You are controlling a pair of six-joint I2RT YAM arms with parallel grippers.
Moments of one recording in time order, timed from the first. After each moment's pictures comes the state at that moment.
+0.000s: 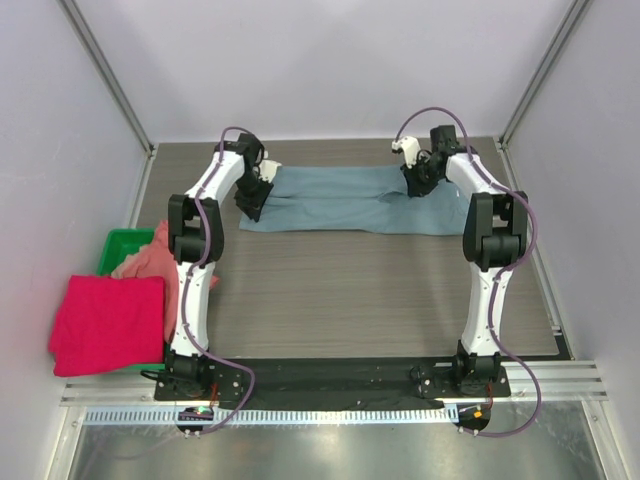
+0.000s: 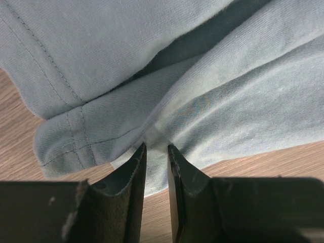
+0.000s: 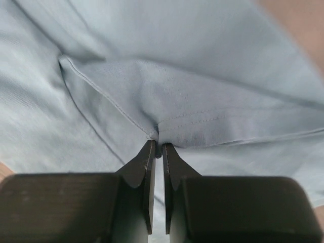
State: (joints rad) left arm -0.19 2.44 2.17 -1.14 0.14 0.31; right arm 0.04 2.22 1.81 -0.65 -0.36 -0.68
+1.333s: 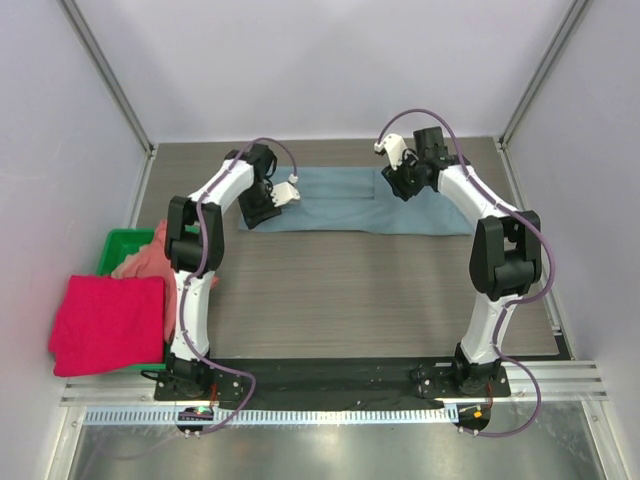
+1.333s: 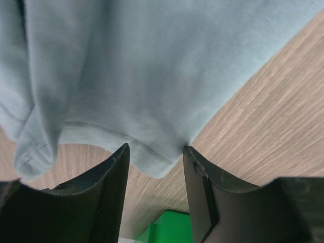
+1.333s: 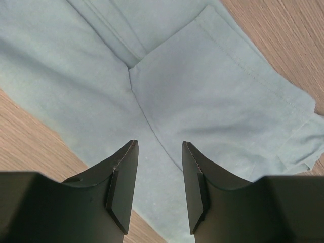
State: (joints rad) left arm -0.27 2.28 1.92 -1.08 0.02 0.97; right arm 0.18 1.92 1.56 -0.50 -0.24 -0.63
